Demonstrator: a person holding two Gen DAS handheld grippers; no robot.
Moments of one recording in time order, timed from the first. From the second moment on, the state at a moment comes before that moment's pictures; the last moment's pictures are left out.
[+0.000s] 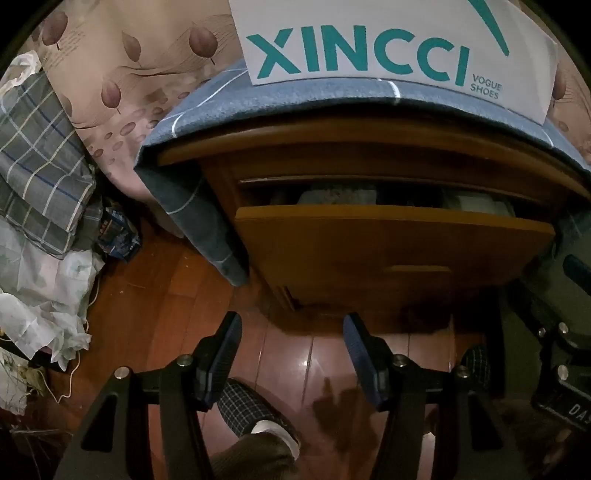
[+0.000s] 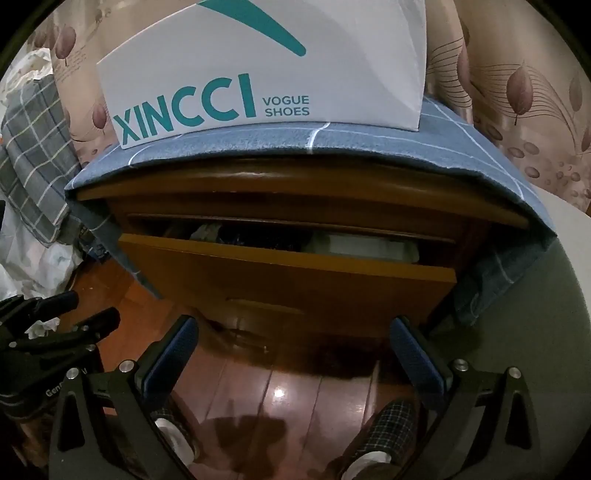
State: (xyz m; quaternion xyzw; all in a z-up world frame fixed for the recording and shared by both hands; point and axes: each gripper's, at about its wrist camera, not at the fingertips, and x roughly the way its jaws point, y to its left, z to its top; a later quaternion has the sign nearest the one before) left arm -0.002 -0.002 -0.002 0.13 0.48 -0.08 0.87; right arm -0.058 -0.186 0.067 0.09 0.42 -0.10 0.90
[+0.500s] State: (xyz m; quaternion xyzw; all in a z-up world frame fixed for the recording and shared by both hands) left arm 0.000 -0.001 -0.003 0.13 0.48 -0.08 0.86; right arm -0.057 -0.186 0.067 0.10 0.43 -0.10 0.89
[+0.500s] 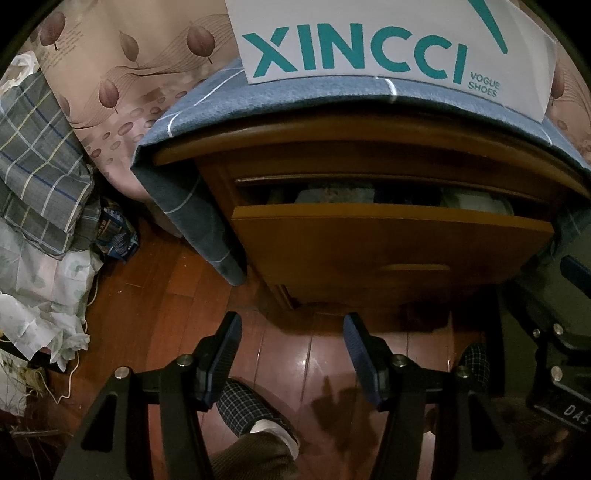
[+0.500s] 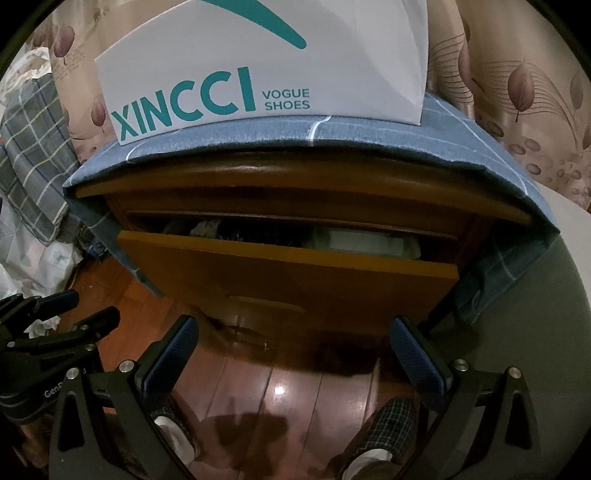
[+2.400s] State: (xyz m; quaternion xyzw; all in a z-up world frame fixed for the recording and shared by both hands) left arm 0.008 0.021 0.005 0.05 0.49 -0.09 0.86; right arm -0.058 -0.197 0.071 0.12 0.43 -0.11 0.89
